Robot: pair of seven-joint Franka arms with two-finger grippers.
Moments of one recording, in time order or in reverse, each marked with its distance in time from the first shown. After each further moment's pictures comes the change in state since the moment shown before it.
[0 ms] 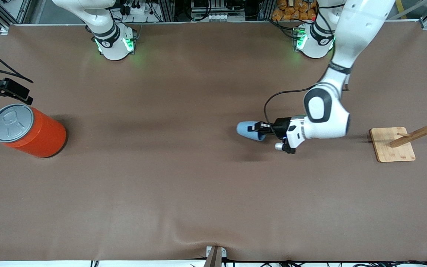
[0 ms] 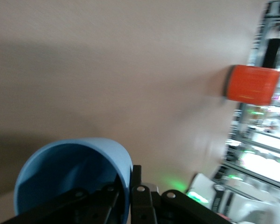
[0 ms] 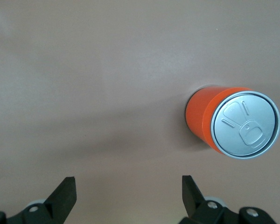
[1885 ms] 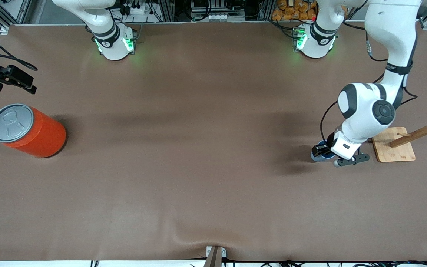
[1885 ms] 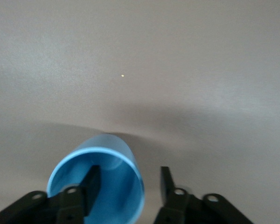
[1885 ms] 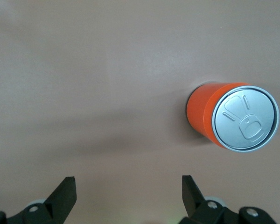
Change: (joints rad) left arm 0.104 -0.050 0.098 -0.031 0.853 0.288 -0.591; right arm 0.005 -0.064 0.022 -0.046 -0.006 -0.012 -0.024
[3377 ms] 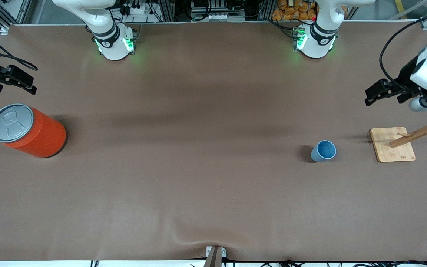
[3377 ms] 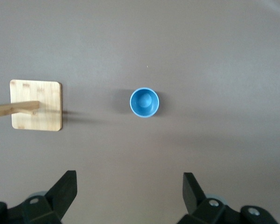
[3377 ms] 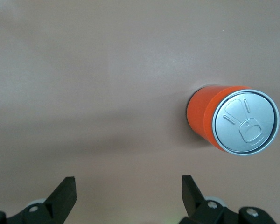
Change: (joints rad) left arm 0.070 -0.377 -0.054 0.397 0.203 -0.819 -0.010; right arm 0.001 0.000 -0.001 -0.002 0.000 0.004 -0.019
